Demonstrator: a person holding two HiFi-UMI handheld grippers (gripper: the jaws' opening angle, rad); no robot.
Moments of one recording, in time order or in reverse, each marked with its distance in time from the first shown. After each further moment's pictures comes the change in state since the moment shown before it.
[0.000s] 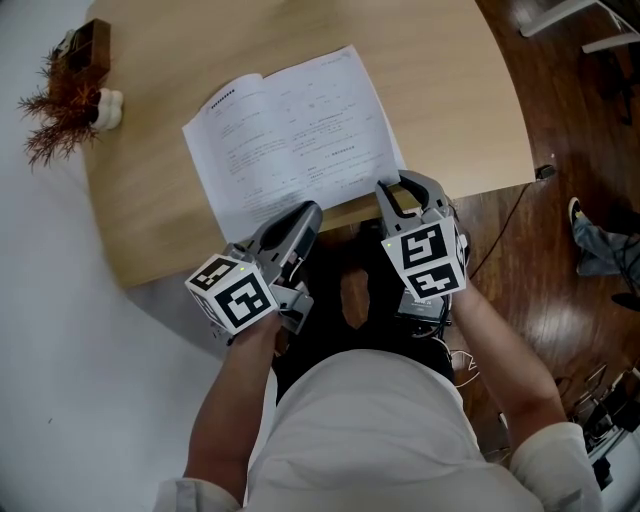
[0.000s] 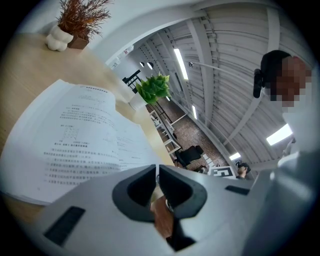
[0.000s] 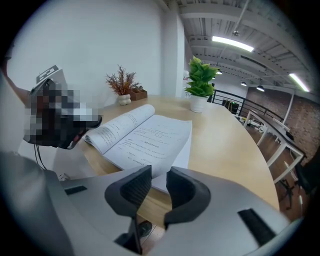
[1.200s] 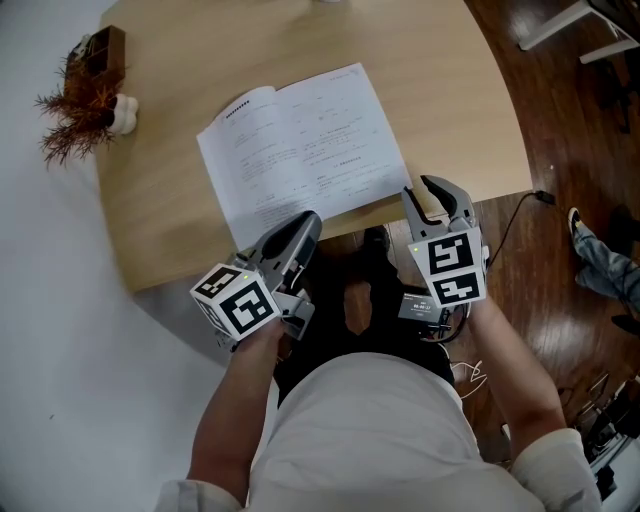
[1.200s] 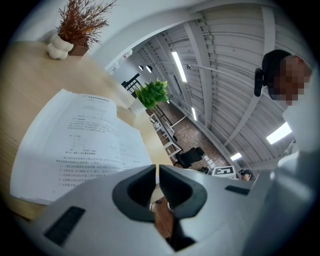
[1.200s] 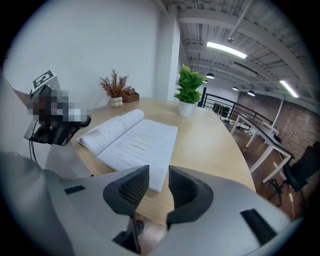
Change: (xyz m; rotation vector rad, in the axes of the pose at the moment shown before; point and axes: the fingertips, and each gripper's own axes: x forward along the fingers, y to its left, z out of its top) left arm -0.018 -0.003 0.008 0.022 -0.033 0.011; right arm -0.032 -0.031 0.005 0.010 -0.013 -0.100
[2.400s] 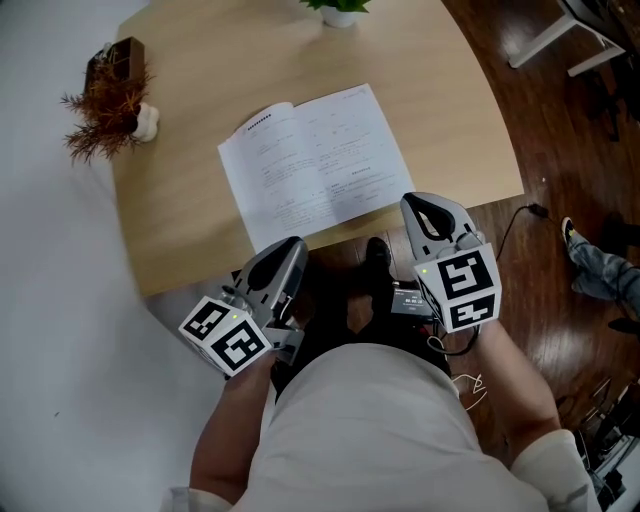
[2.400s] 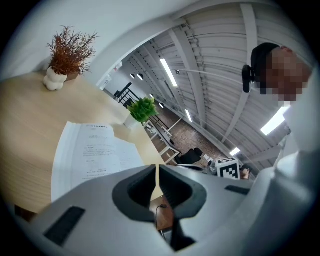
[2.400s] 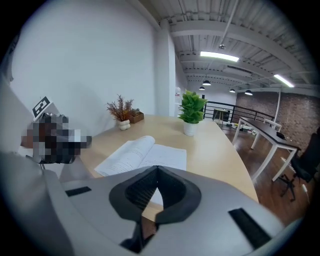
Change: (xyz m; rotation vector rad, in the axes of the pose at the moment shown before) left arm -0.077 -0.032 0.028 0.117 -0.067 0.008; right arm -0.060 0.037 0.071 0.070 -0.139 0.046
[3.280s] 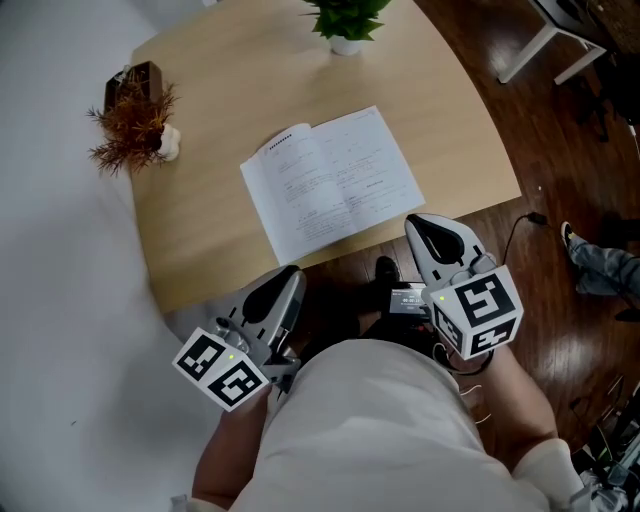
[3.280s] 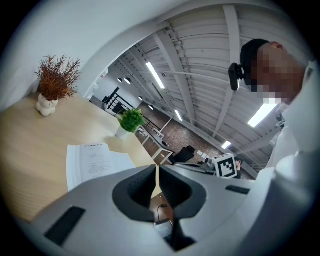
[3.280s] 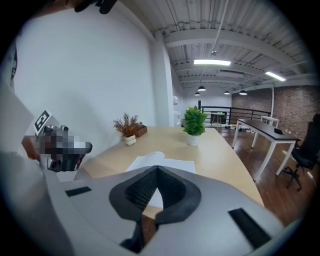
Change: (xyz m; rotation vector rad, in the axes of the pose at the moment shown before) left arm -0.073 -0.030 0.036 0.134 -0.022 -0.069; right arm -0.048 0.051 0.052 0.085 -0.107 0.007
